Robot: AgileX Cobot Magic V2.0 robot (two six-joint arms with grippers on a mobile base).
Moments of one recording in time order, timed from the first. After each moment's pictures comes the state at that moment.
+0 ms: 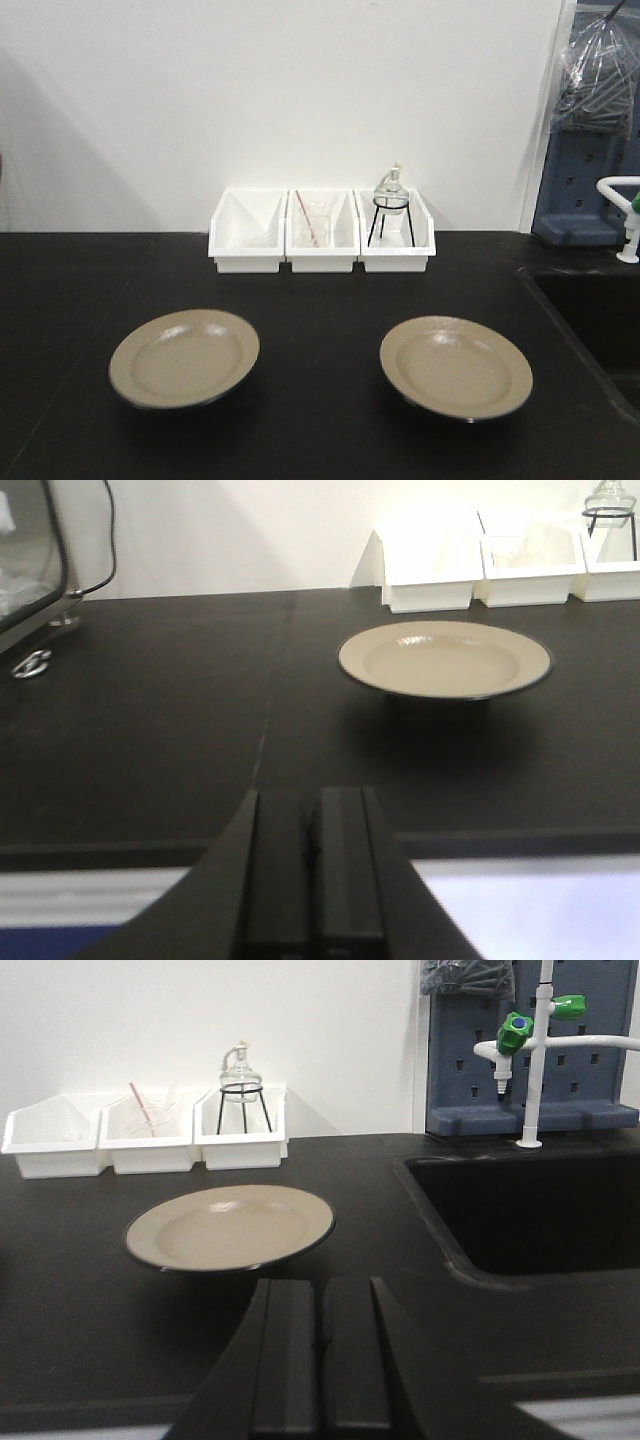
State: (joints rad) left arm 0.06 -0.01 0.03 -0.14 0.18 0.19; right arm -0.02 -0.01 0.03 -0.04 0.08 0.07
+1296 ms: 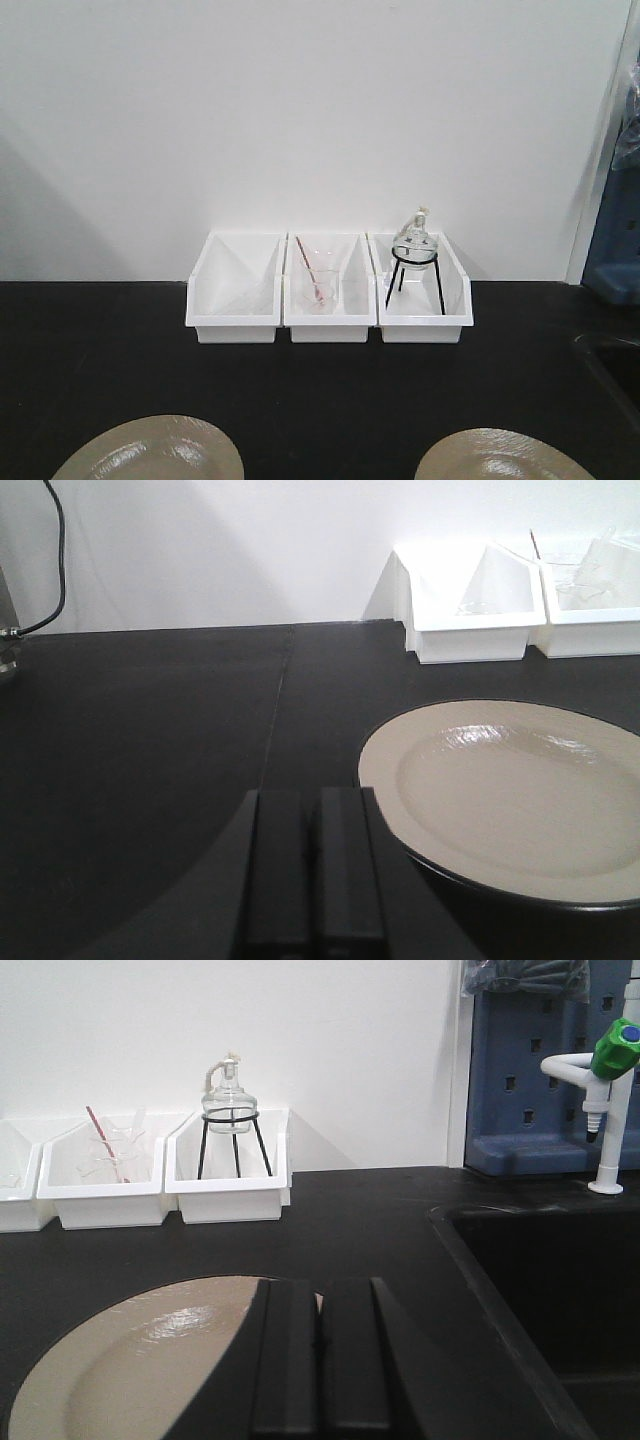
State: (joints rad) left arm 0.06 -0.01 0.03 -0.14 0.18 0.19; right arm -0.02 -0.01 0.03 -0.04 0.08 0.07
